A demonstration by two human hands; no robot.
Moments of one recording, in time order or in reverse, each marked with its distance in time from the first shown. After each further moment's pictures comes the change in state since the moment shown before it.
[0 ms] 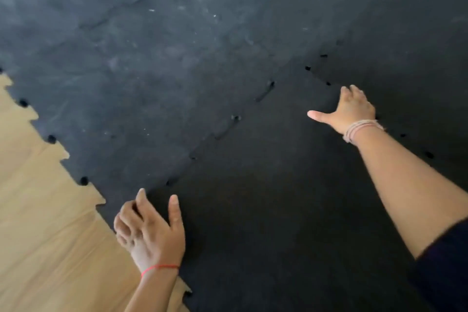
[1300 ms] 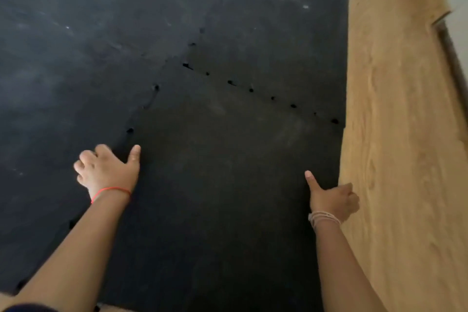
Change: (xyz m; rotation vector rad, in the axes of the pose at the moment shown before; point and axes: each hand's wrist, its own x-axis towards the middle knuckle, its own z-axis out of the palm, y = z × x) left_hand 0.037 0.114 0.022 -0.012 -0.239 0.402; right_hand -0.251 0.146 0.064 0.399 0.358 1.150
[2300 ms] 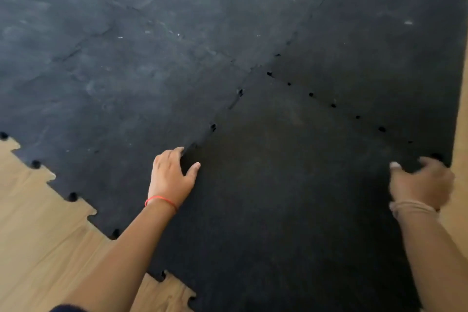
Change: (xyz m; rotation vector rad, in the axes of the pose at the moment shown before) left_hand -0.017 -0.053 -0.022 -0.046 -0.043 0.235; right_hand 0.014 -0.086 -0.010 0.121 0.077 -0.365
